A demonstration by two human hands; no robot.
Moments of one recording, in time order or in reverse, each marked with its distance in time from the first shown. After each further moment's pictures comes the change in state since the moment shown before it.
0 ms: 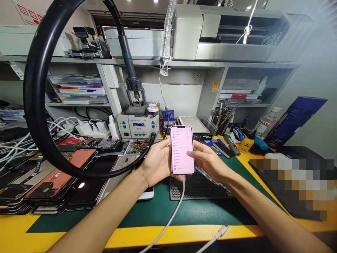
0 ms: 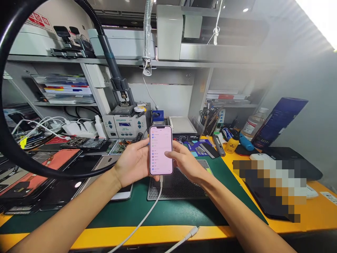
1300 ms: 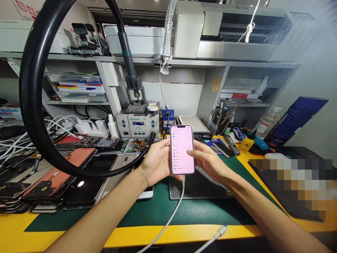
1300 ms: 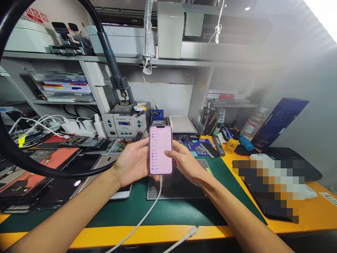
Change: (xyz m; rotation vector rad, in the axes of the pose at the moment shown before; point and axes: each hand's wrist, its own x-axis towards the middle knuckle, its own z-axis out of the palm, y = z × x) left_hand 0.000 0.000 -0.001 -0.005 -0.014 0.000; right_hand -0.001 0.000 0.000 -0.015 0.010 -0.002
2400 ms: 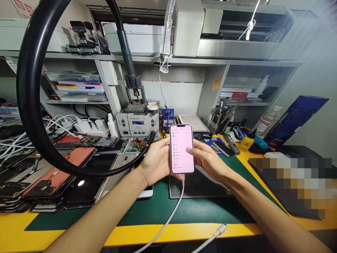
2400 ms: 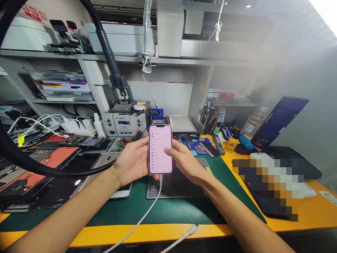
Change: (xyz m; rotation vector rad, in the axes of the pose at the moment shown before) left_hand 0.000 0.000 0.002 0.001 0.025 -0.006; right_hand 0.001 0.003 -0.002 0.001 0.000 0.001
